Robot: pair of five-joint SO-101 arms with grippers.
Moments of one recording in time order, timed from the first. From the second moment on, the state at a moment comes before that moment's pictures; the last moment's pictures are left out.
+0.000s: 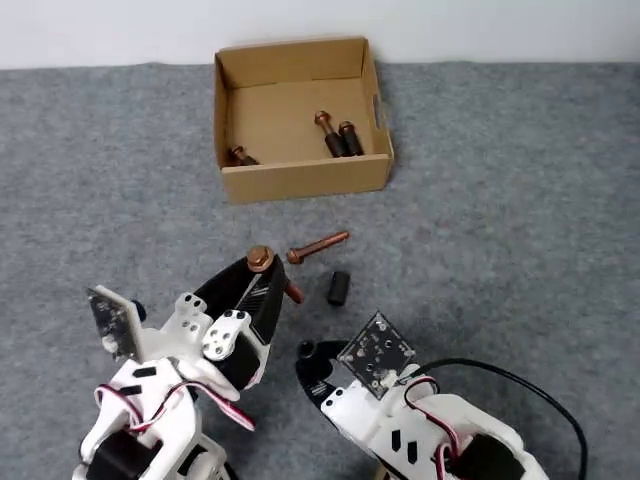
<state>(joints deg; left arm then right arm) 28.1 -102.8 71.3 49.5 33.1 -52.5 -103.2 70.0 74.1 -0.2</state>
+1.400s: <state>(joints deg) 33.8 -103.5 67.8 61.6 33.6 -49.7 -102.4 71.8 63.6 9.4</state>
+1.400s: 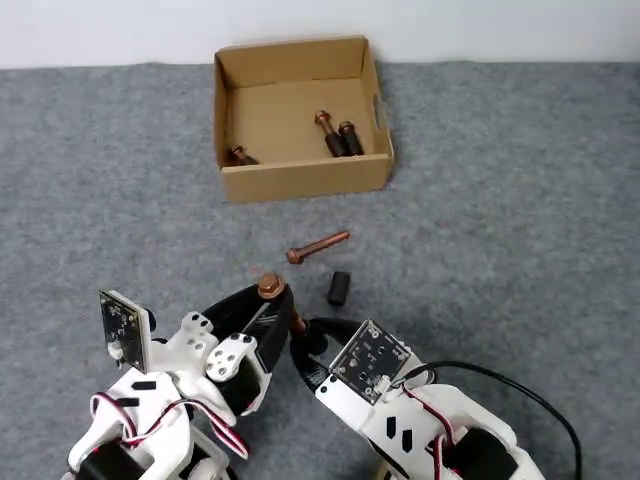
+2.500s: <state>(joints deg) 31.9 -103.5 62.2 76.2 20.4 -49.6 -102.4 71.8 63.6 9.5</state>
